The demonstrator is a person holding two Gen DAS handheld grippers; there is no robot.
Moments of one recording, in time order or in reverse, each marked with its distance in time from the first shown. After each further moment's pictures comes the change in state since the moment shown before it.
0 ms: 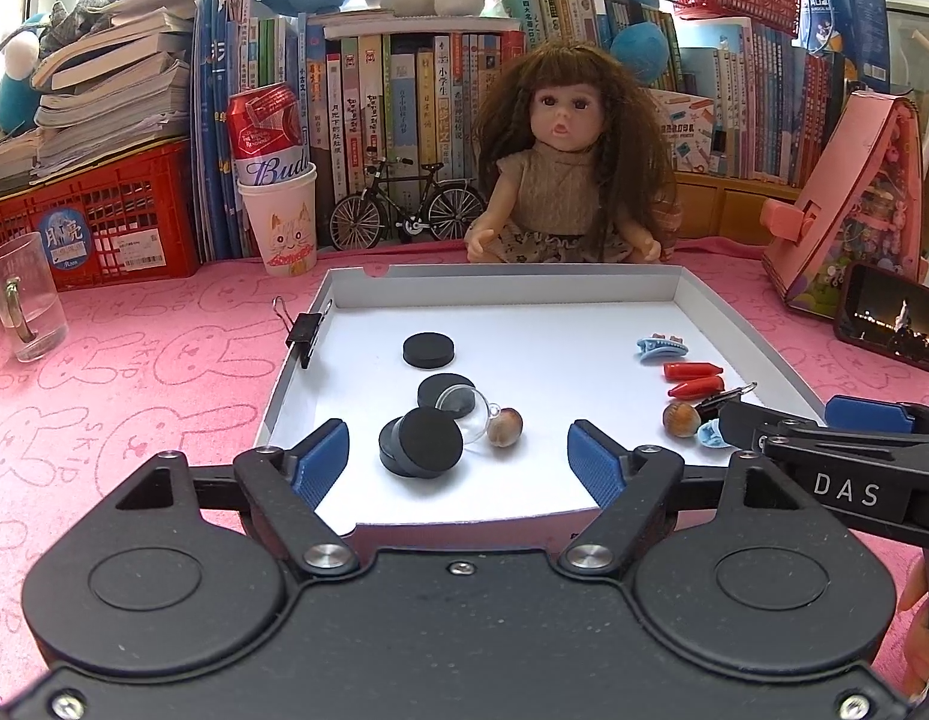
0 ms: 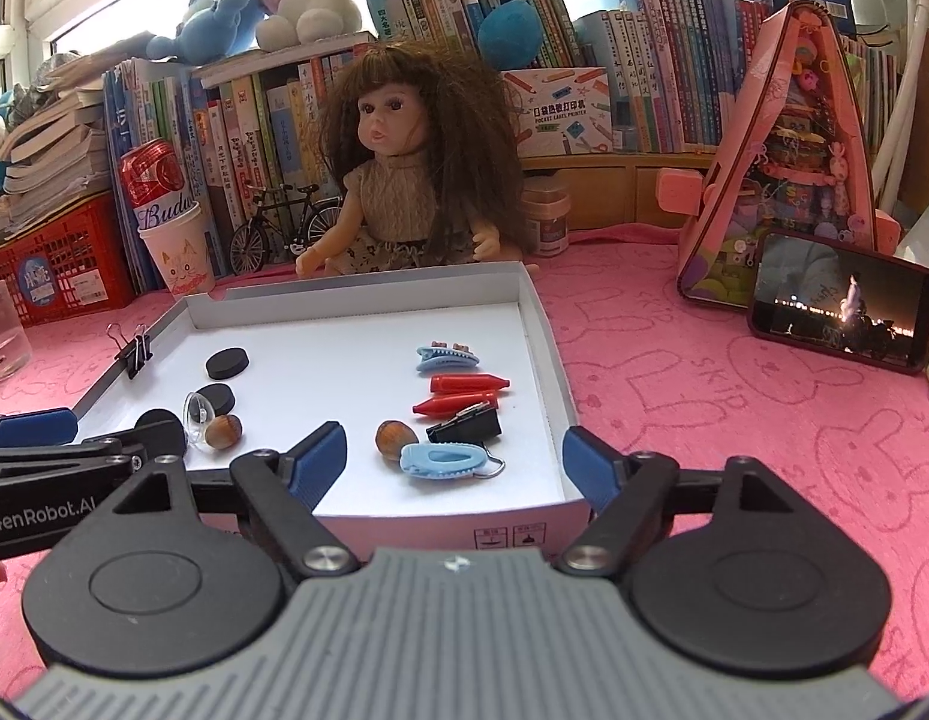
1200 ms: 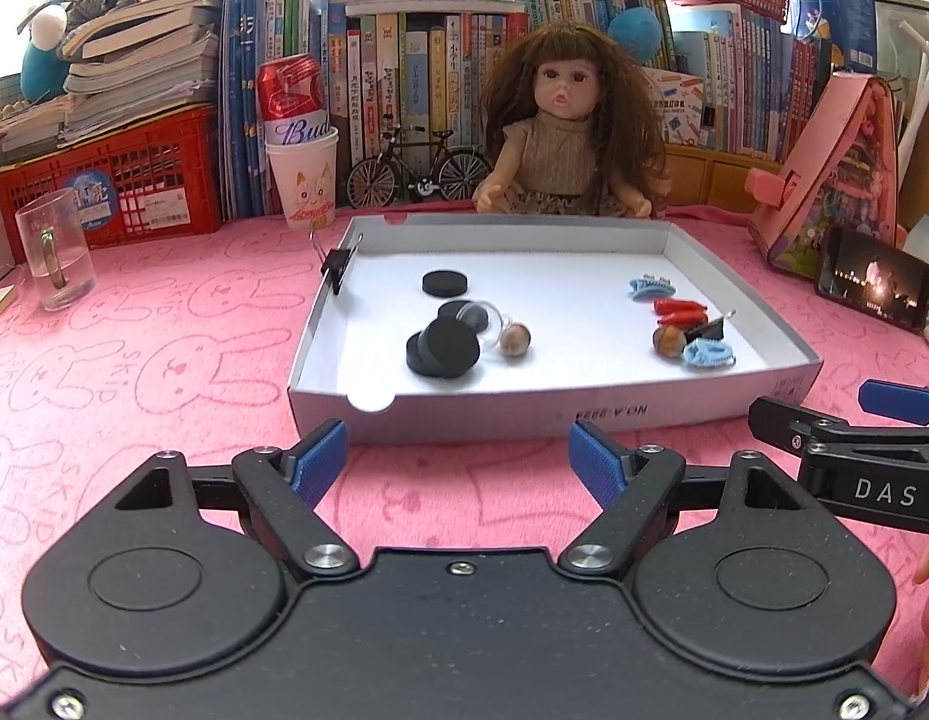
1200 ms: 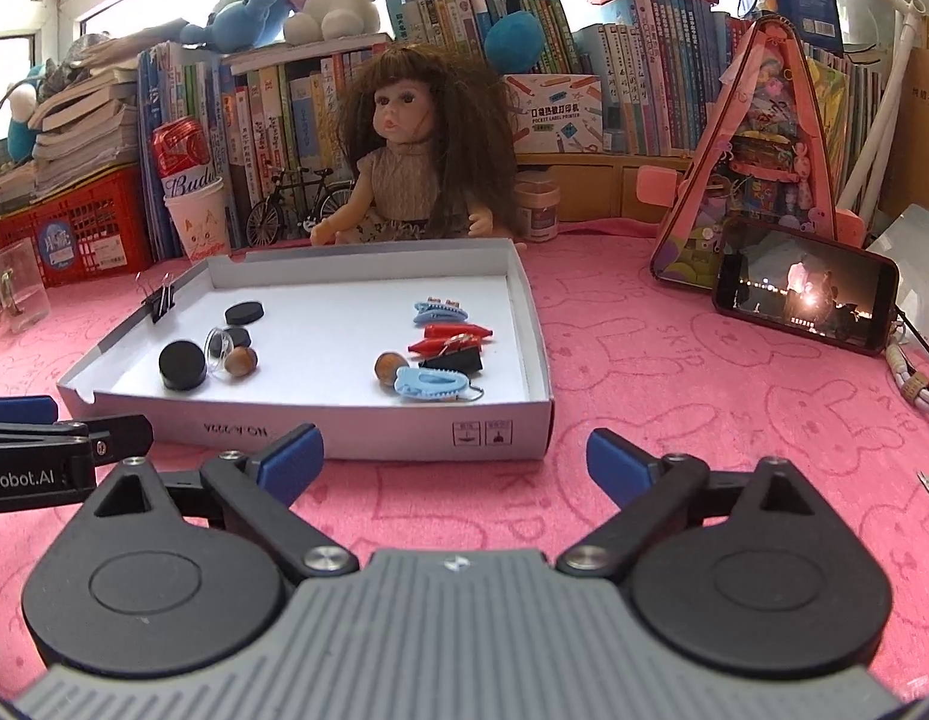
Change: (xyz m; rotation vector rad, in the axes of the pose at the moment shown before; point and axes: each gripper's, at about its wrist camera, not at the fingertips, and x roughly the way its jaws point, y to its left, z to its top) left arm -0.039 0.012 -0.038 -0.005 0.042 -0.005; right arm -0.040 -0.006 -0.035 -0.067 0.002 -0.003
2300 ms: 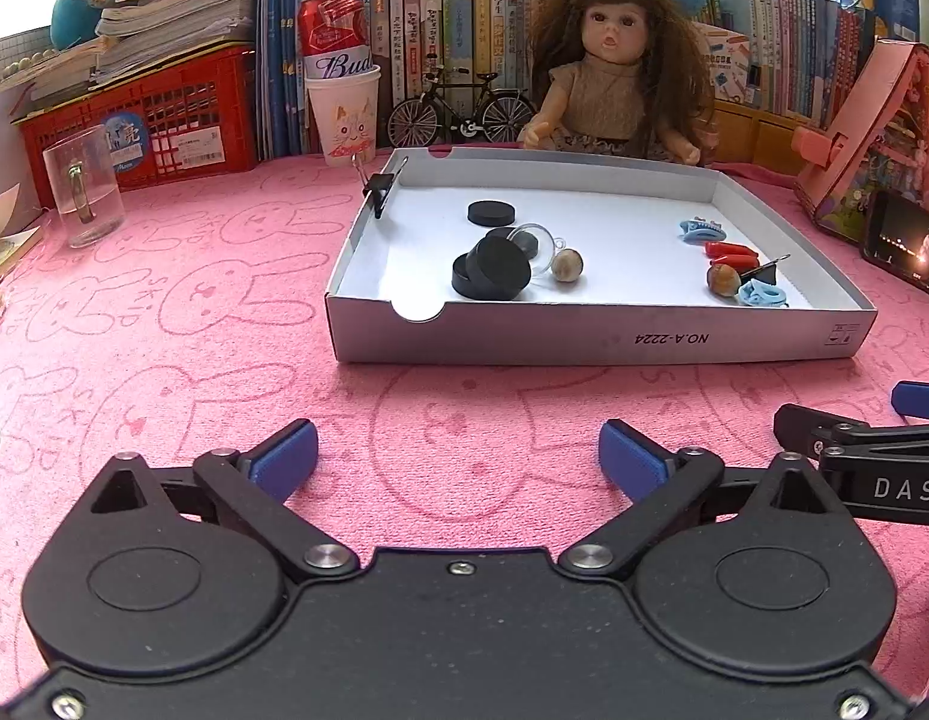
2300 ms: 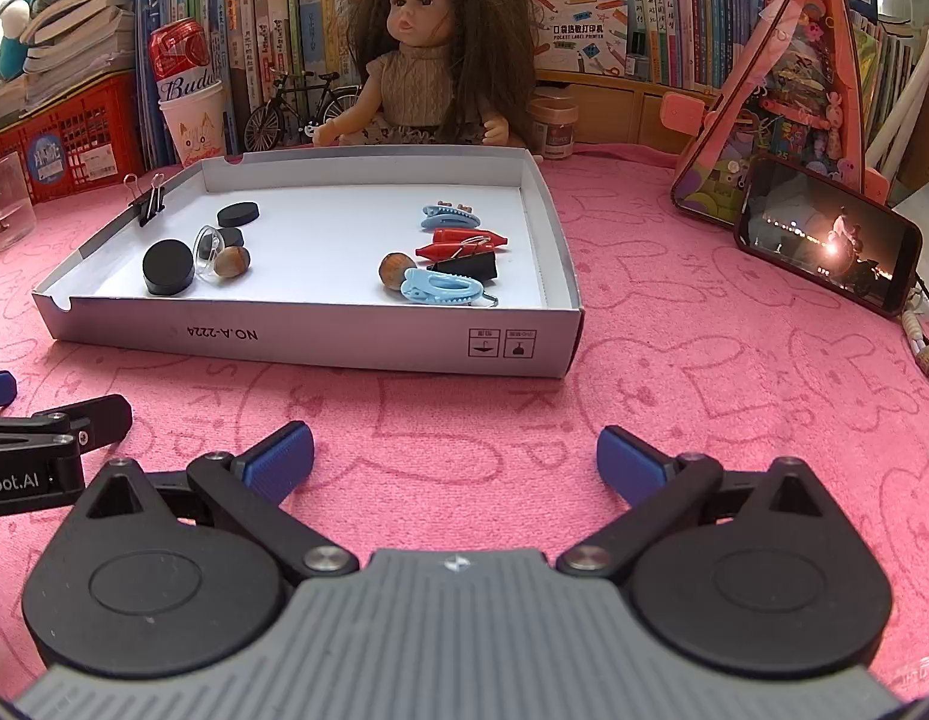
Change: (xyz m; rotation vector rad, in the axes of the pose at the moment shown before) left arm 0.016 0.010 -0.022 -0.045 0.080 0.070; right arm 0.021 0.008 -0.009 -0.044 0.155 -0.018
